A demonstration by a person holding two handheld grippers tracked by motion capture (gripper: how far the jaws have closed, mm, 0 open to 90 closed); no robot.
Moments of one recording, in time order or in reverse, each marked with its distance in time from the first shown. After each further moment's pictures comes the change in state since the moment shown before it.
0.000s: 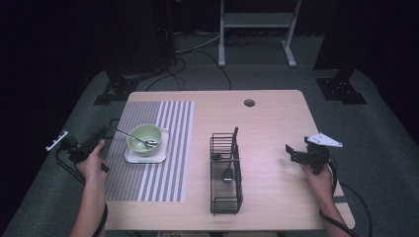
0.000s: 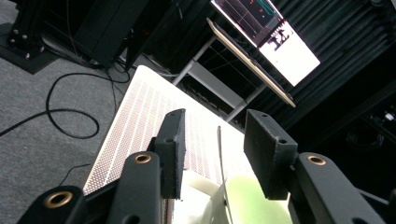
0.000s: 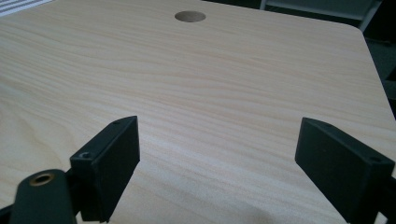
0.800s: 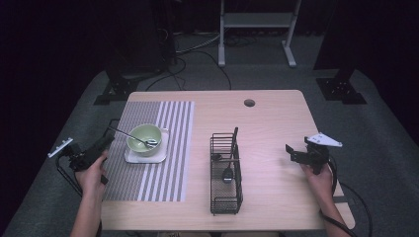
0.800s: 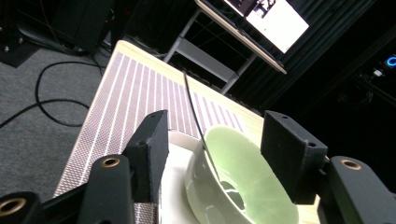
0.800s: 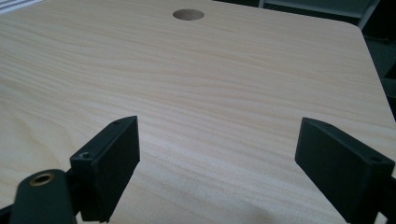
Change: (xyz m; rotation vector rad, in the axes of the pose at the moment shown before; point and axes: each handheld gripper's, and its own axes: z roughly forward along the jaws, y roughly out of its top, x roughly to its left) left arm -0.012 -0.015 -0.020 0.091 -0.056 0.083; right arm 0.000 0.000 0.001 0.006 -0.006 0.002
